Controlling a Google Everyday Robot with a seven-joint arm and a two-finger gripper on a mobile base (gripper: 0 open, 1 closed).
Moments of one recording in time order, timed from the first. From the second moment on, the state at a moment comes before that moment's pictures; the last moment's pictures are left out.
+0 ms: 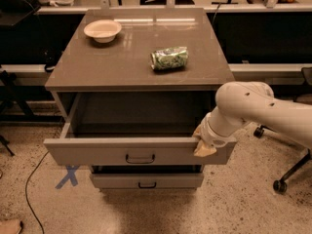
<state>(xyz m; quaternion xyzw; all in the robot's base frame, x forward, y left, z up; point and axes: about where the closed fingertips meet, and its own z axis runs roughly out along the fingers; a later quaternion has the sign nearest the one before) 0.519 -0.148 0.640 -0.69 0.71 0.05 0.13</state>
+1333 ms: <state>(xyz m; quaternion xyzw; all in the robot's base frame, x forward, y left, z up) 0.496 -0.155 0.635 -0.67 0.72 0.05 0.15</state>
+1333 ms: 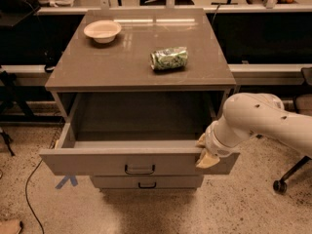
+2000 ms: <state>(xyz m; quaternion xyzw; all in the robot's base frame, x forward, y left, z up) 0.486 -0.156 0.632 -0.66 0.73 0.05 0.16</state>
